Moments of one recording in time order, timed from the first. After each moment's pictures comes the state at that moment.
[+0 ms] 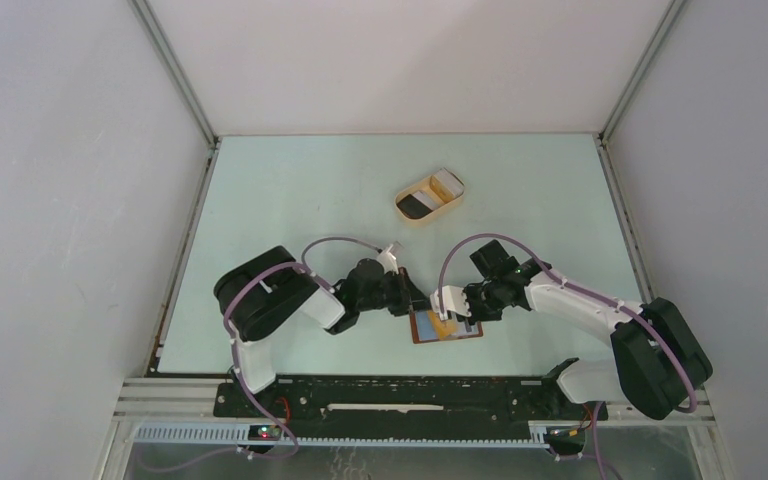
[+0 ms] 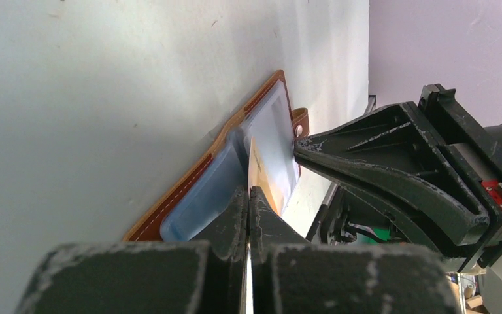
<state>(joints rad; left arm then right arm) -0.83 1.86 0.53 0.91 0.35 -1.06 0.59 1.32 0.66 -0.58 -0.40 -1.15</state>
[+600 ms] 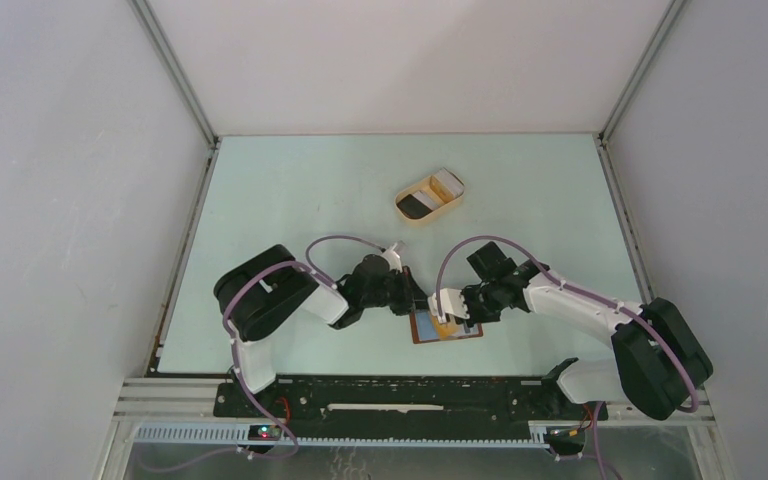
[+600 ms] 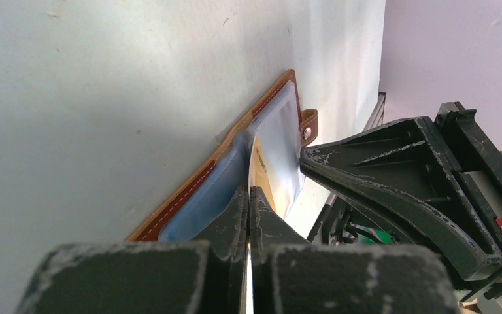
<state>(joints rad) -0.83 1.87 0.59 0.79 0.36 -1.06 0.62 1.32 0.66 -0.58 -0.39 -1.15</state>
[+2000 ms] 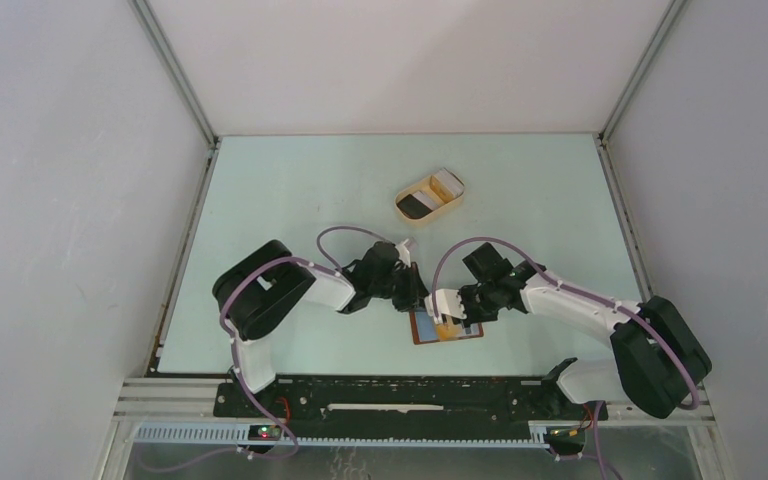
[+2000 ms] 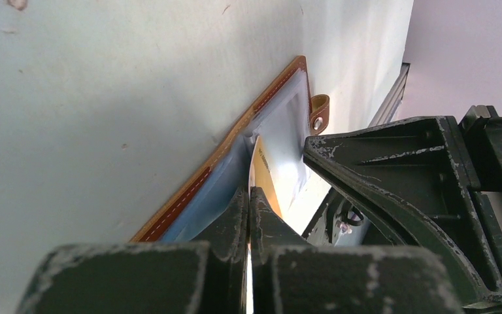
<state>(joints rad) -0.81 1.86 0.73 0.50 0.47 -0.99 0.65 1.32 0.67 -0.56 -0.34 -1.13</state>
